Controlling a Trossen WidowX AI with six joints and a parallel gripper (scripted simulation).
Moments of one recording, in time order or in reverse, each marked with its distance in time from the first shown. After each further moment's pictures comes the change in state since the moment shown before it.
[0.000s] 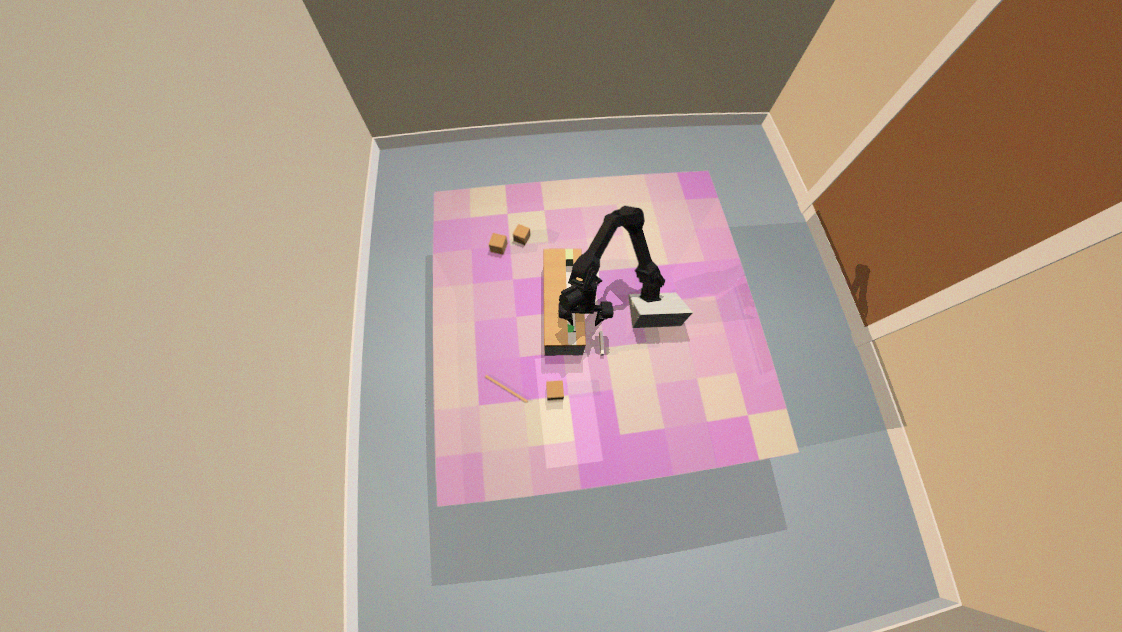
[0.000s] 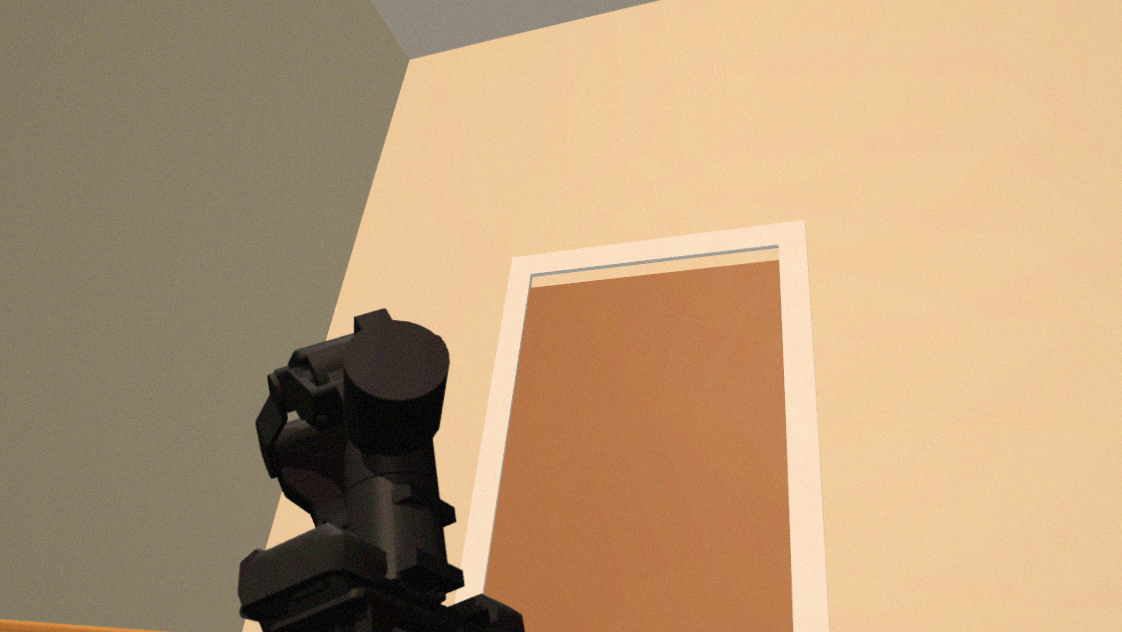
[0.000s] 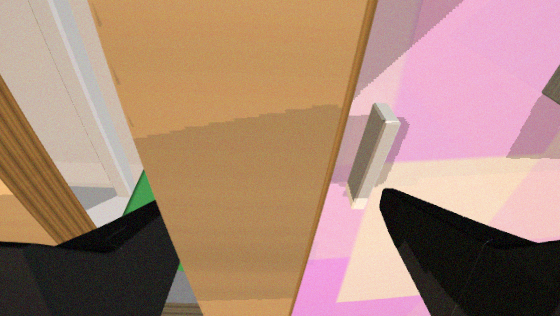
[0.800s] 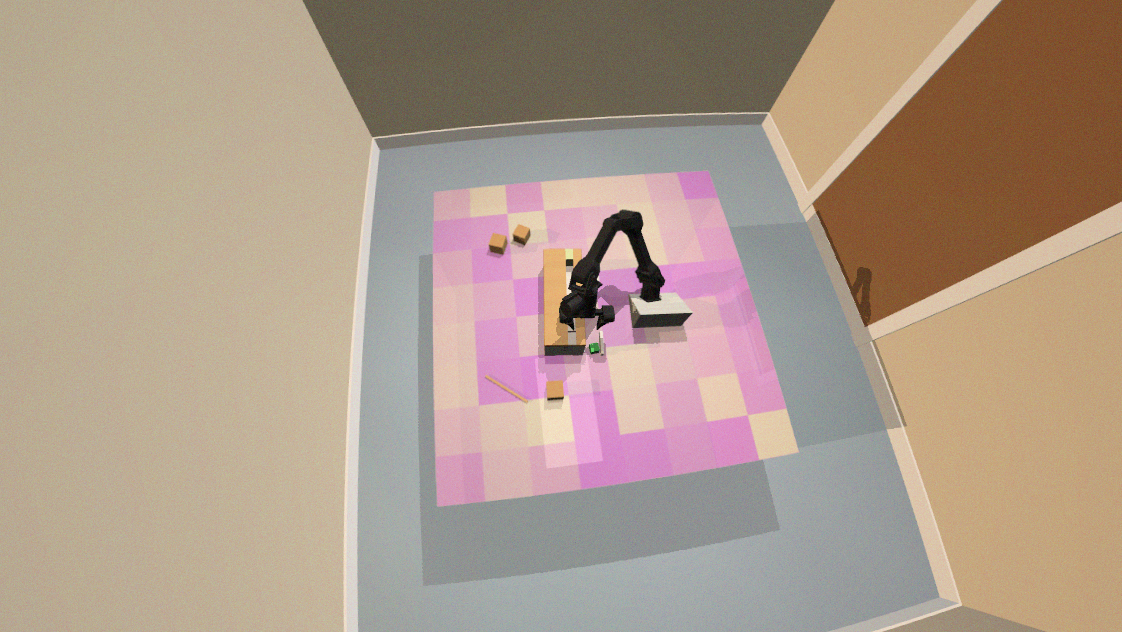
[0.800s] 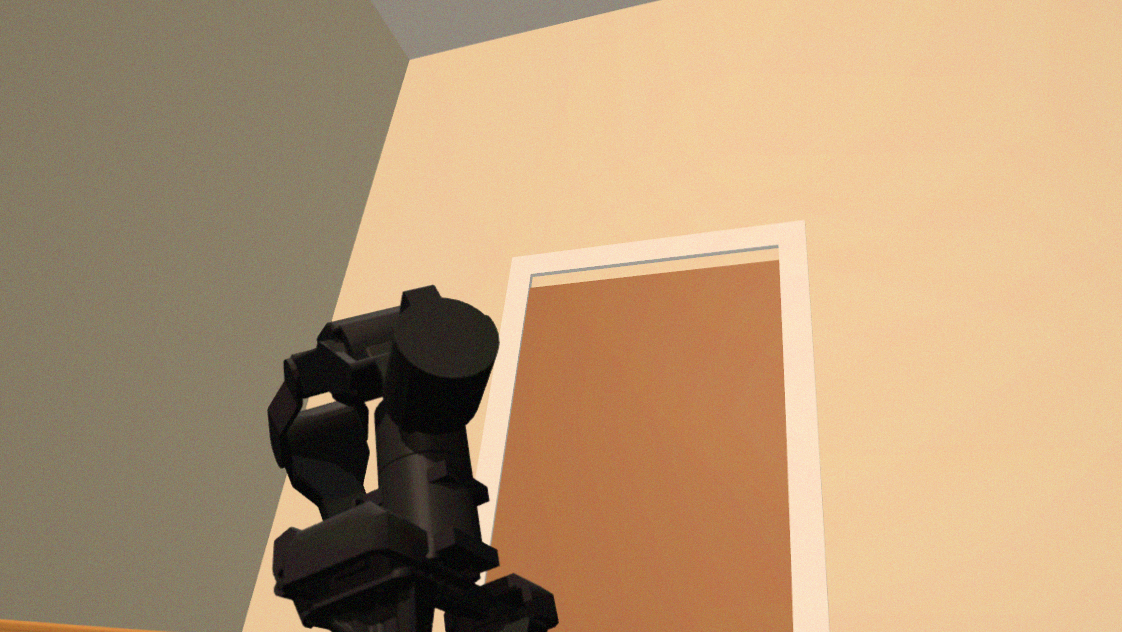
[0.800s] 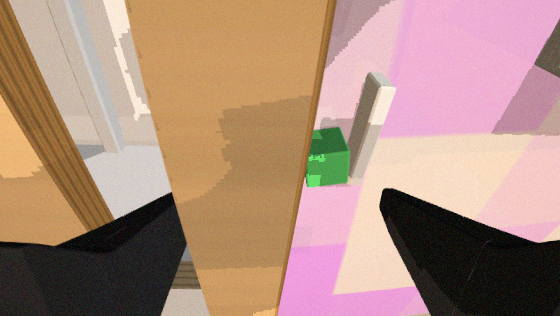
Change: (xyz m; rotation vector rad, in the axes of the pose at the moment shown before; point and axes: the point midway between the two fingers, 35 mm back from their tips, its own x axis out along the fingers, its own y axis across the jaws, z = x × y) arm -0.006 -0.001 -0.023 -0.001 -0.012 -0.017
